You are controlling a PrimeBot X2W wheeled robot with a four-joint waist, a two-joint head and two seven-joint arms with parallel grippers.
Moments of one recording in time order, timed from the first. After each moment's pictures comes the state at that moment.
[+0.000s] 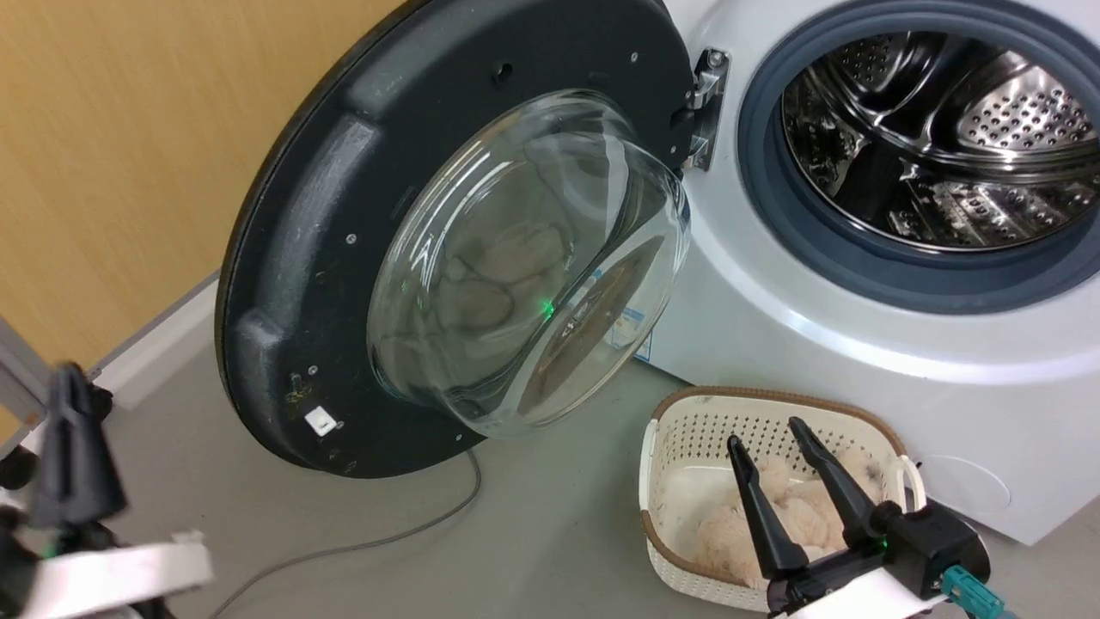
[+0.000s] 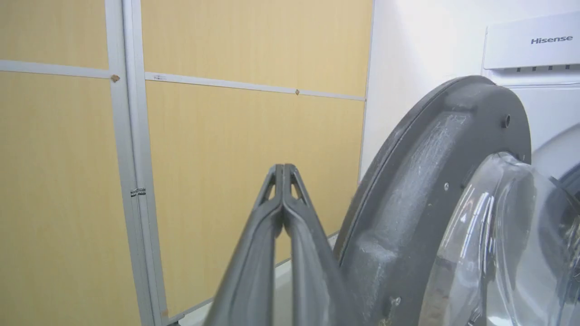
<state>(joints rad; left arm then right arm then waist) 0.03 0.09 0.26 -0.19 -0.13 -0.01 -0.26 -0.01 -0.07 0.21 0.08 0.19 0.13 -0.26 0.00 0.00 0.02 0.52</state>
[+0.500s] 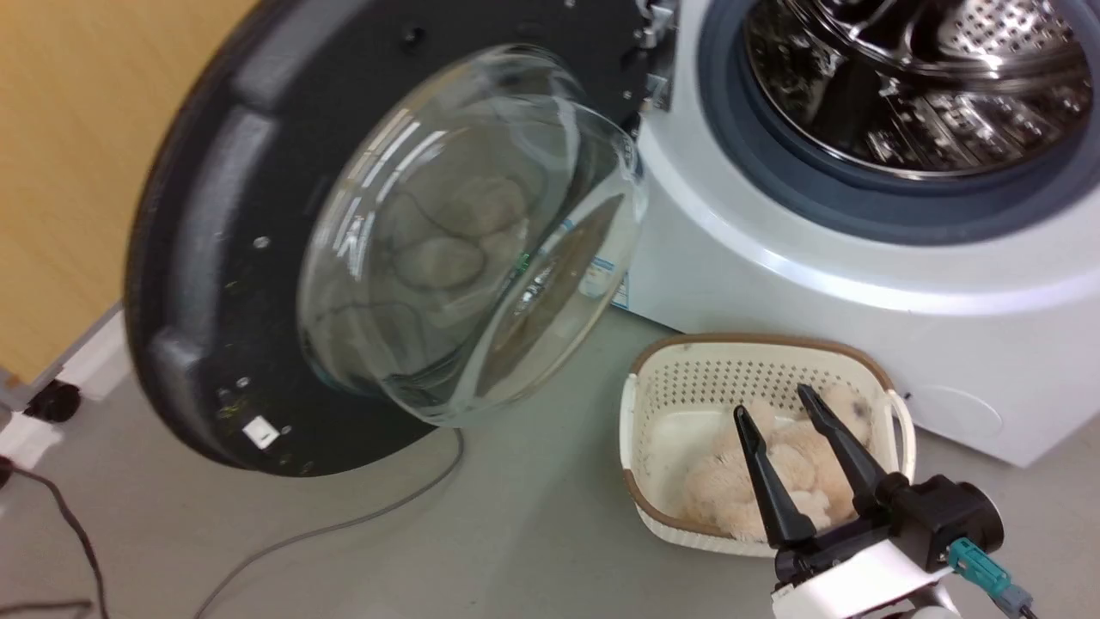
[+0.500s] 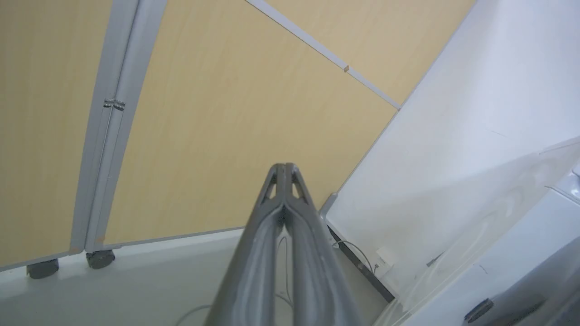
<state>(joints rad) -0.37 0.34 0.51 0.24 -0.67 -0.11 0.00 -0.06 -0.10 0.23 0.08 0.18 0.13 -0.26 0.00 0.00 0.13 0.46</state>
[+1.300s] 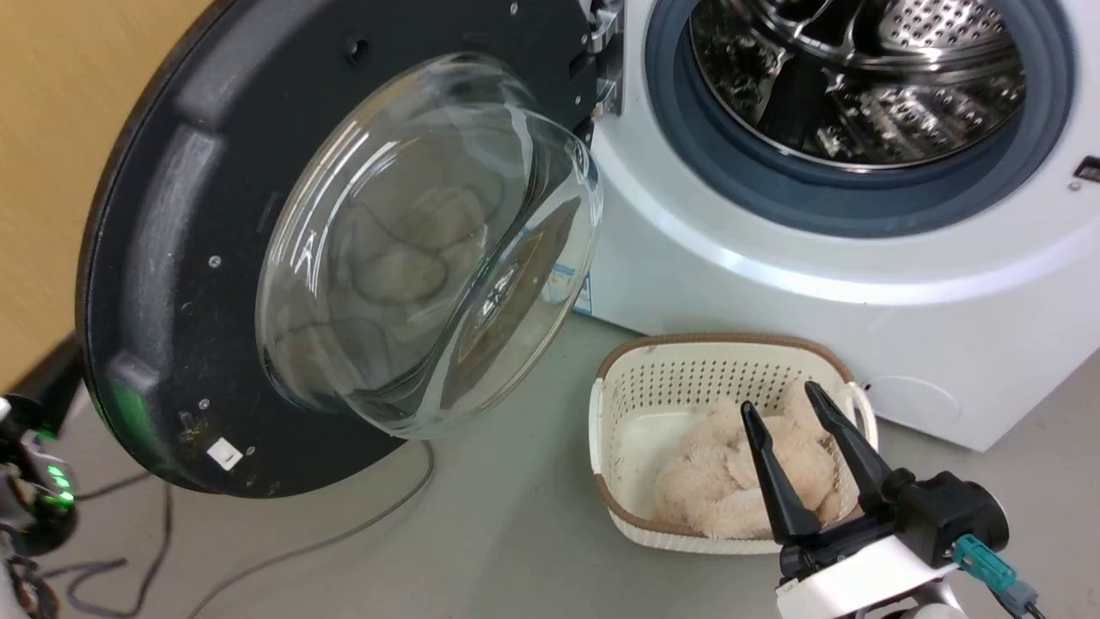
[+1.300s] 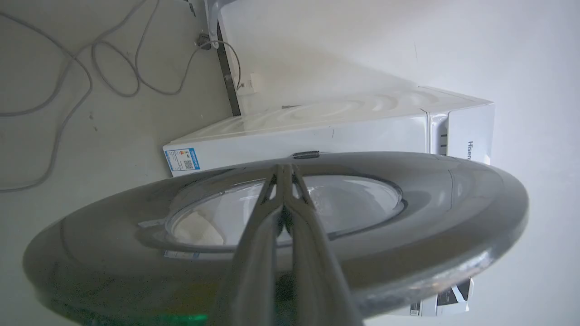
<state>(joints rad) -0.52 0.28 0.64 0.51 -1.25 -0.04 0.77 -0.07 -0.09 0.21 0.09 0.18 0.13 -0.26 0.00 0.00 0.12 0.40</state>
